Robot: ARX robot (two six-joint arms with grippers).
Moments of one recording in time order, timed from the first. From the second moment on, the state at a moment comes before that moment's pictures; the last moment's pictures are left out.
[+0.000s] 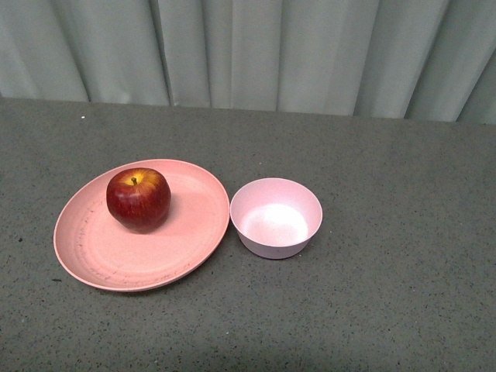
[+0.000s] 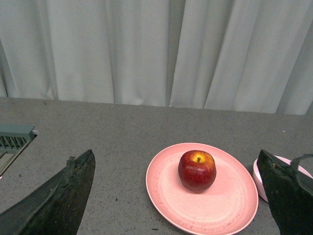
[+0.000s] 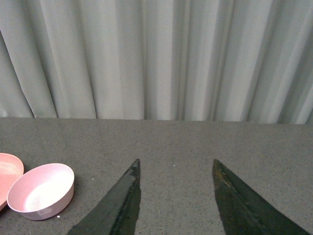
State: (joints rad) left arm 0.00 0.00 0.02 0.00 0.00 0.00; right arm 0.00 0.00 0.01 0.00 0.00 -0.01
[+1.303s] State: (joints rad) left arm 0.06 0.47 0.11 0.22 -0.02 -0.04; right arm 0.00 0.00 0.01 0.00 0.00 -0.01
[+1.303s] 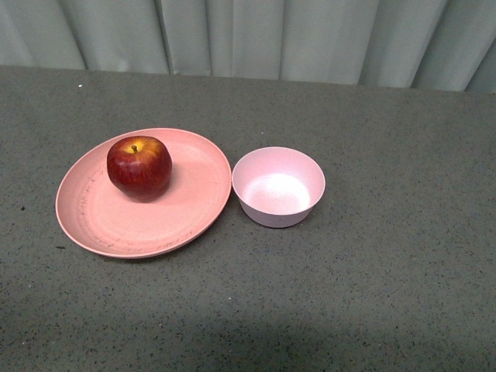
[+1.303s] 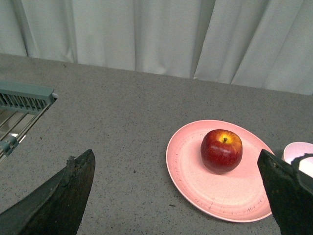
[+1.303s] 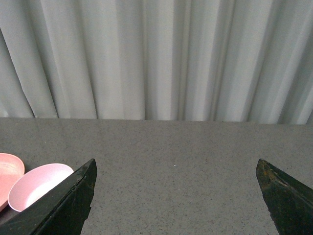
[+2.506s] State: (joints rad) left arm -0.18 1.97 0.90 0.39 -0.02 0.04; right arm 0.00 0.00 0.01 0.00 0.00 -0.01
